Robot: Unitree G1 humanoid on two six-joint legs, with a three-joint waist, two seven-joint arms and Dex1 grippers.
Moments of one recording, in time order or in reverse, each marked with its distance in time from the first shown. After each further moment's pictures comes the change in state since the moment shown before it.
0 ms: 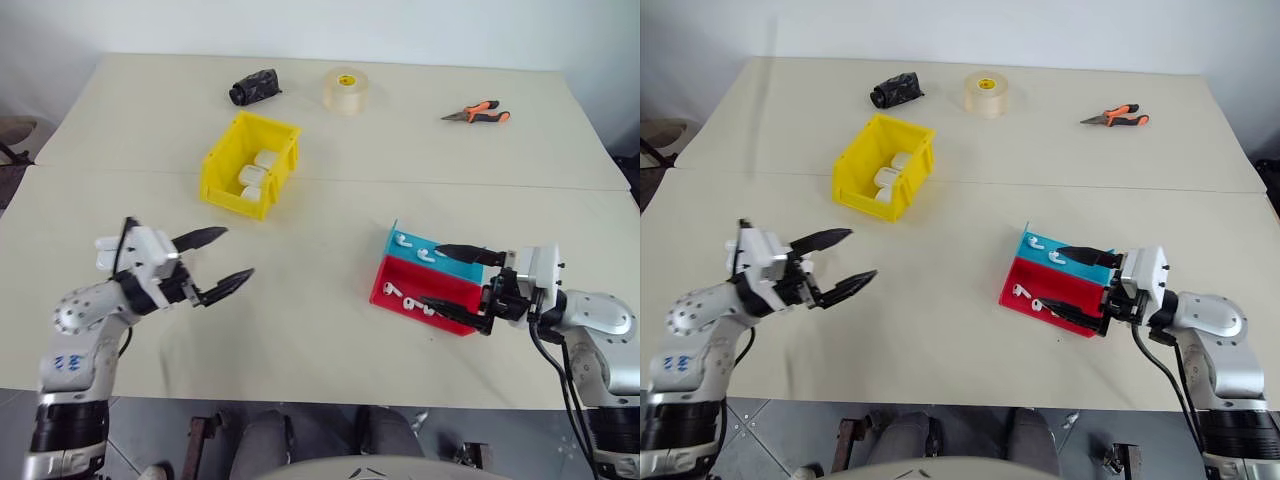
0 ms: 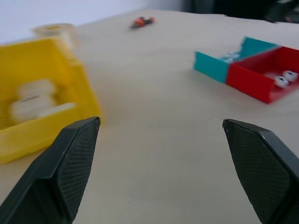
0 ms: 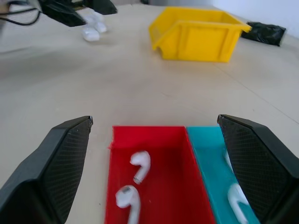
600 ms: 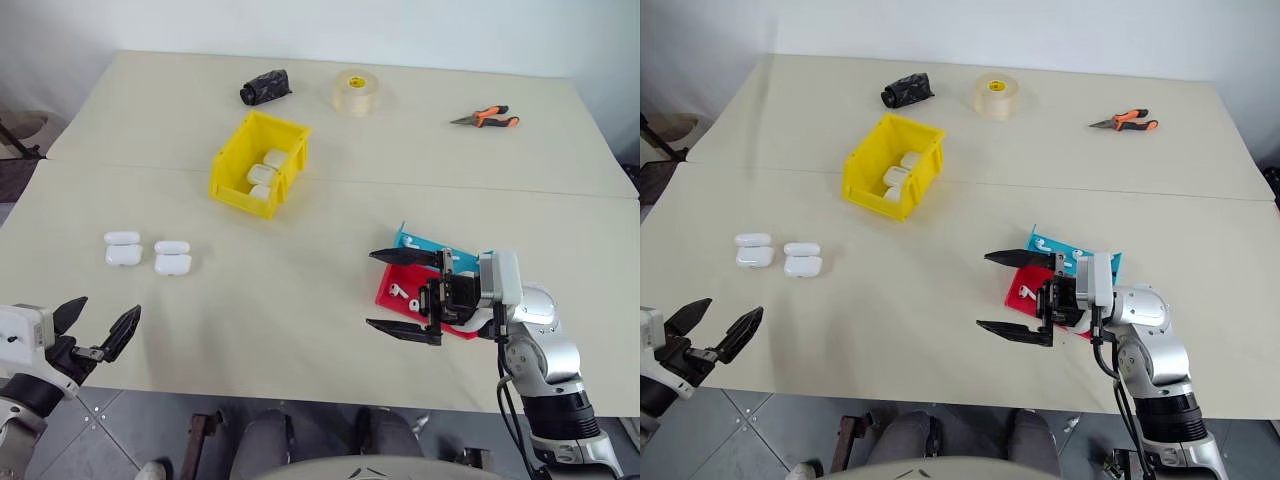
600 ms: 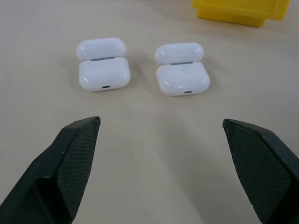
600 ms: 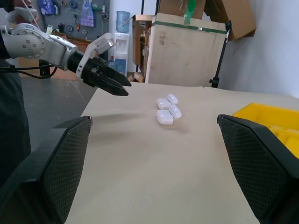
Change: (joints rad) left arm 0.509 -0.116 0.421 -0.433 -0.123 0.438 0.463; right arm -0.094 0.160 0.149 -0.091 0.064 -0.013 0.108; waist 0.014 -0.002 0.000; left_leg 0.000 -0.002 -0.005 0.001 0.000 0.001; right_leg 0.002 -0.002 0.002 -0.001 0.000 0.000
